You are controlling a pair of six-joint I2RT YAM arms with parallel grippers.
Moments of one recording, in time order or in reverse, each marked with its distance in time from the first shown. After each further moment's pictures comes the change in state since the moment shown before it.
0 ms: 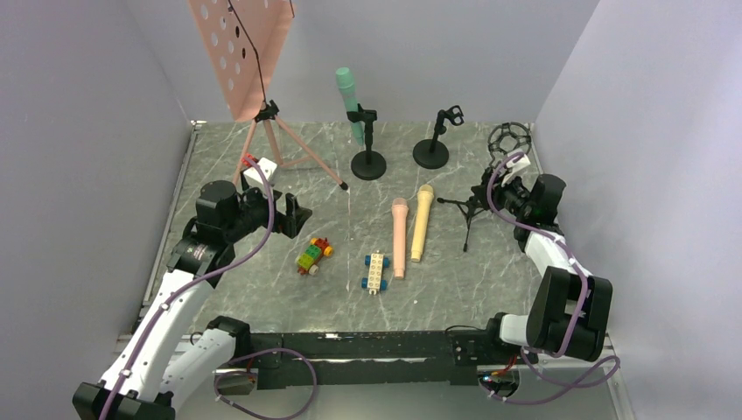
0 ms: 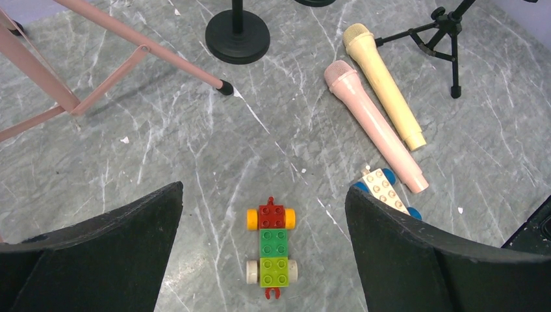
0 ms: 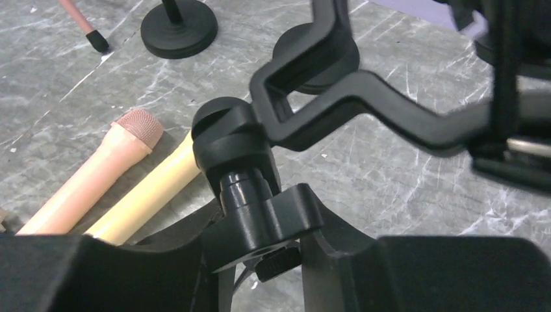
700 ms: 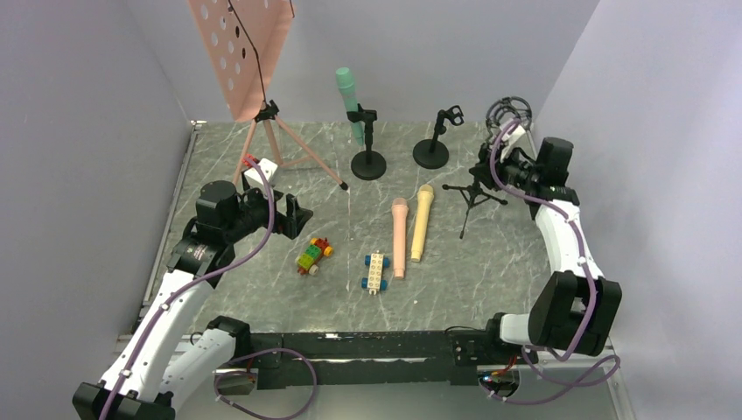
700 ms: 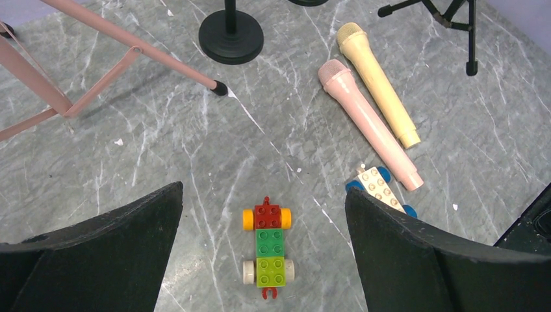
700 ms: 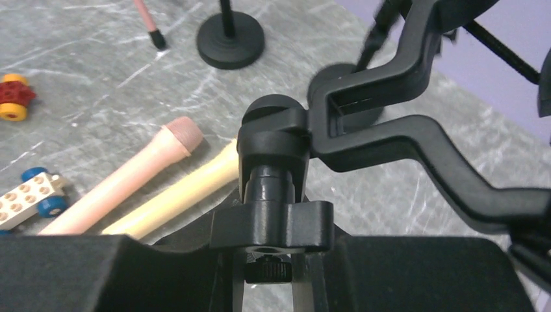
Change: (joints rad) left arm 0.000 0.000 -0.002 0.001 0.019 0.000; right arm 0.035 0.014 0.343 -0.475 -0.093 -0.201
